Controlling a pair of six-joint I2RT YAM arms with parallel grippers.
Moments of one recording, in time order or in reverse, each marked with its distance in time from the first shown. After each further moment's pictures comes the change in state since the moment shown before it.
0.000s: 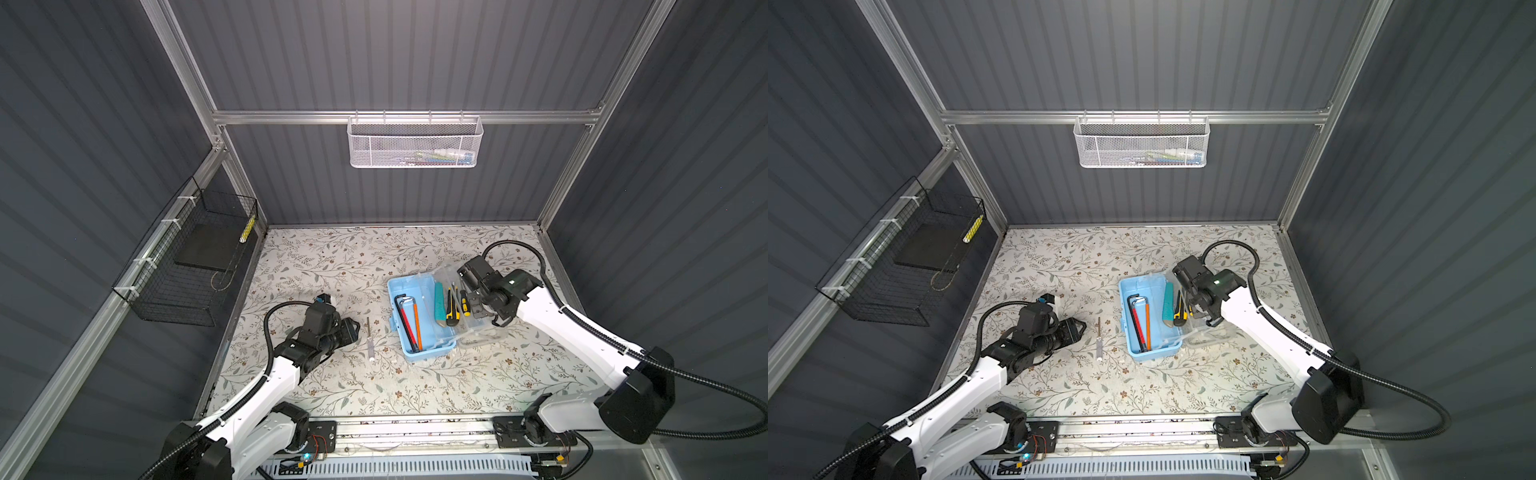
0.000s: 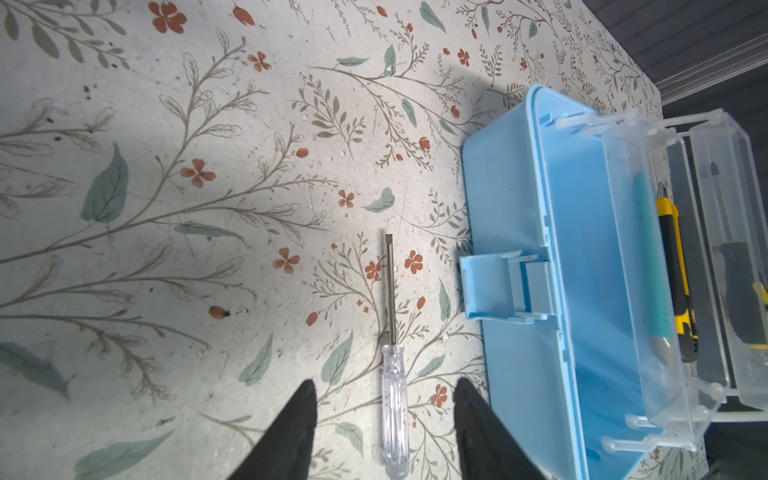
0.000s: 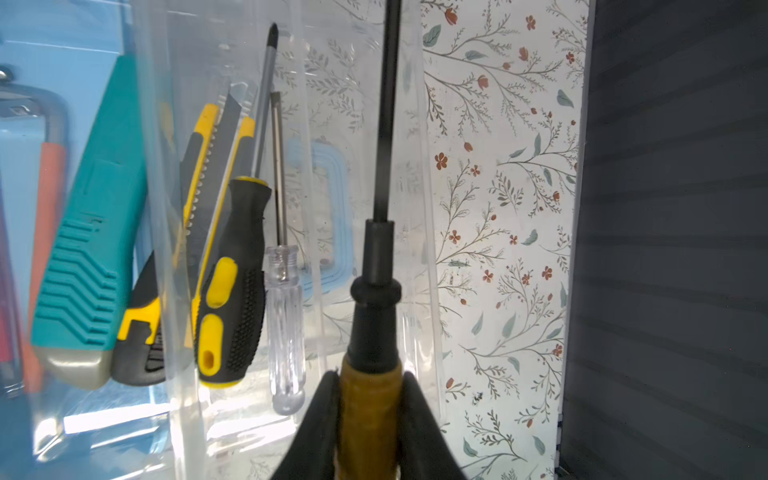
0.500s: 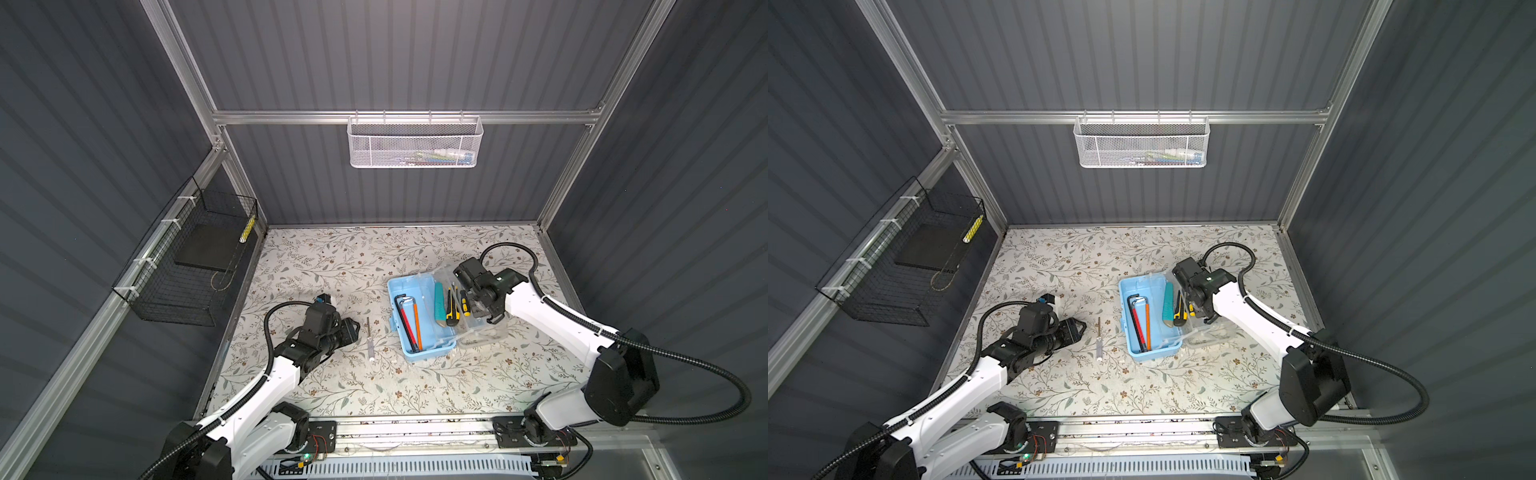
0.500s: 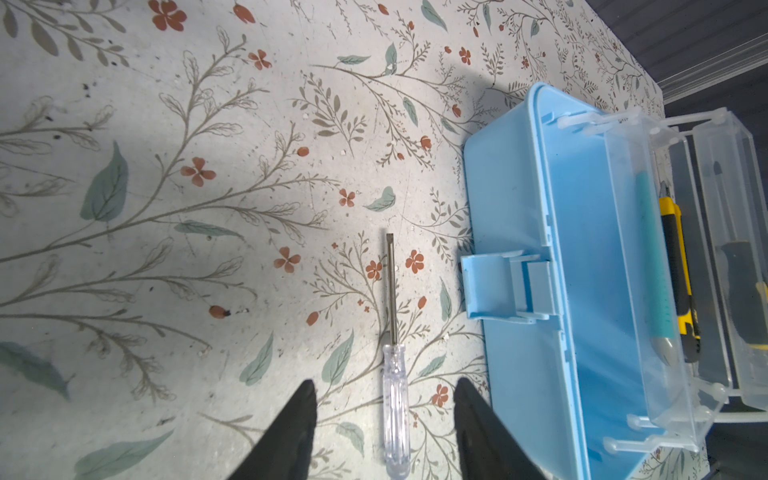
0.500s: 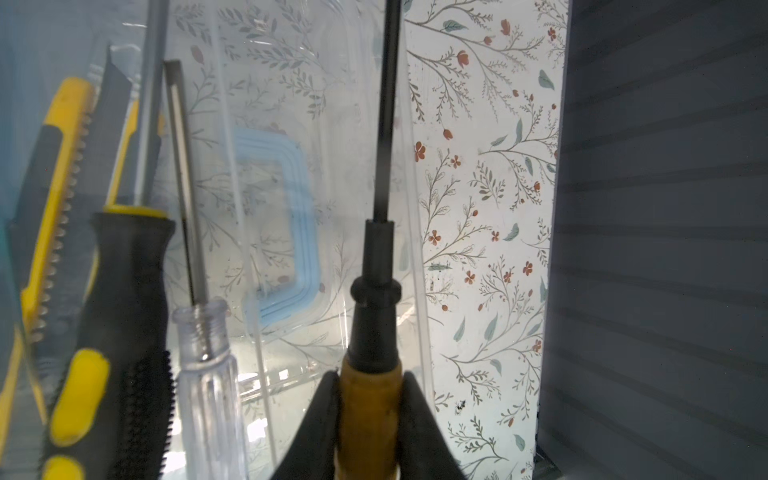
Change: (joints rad) left arm 0.000 0.003 0.000 0.000 0.000 0.000; right arm -0.046 0.087 -0.046 0.068 0.060 -0.015
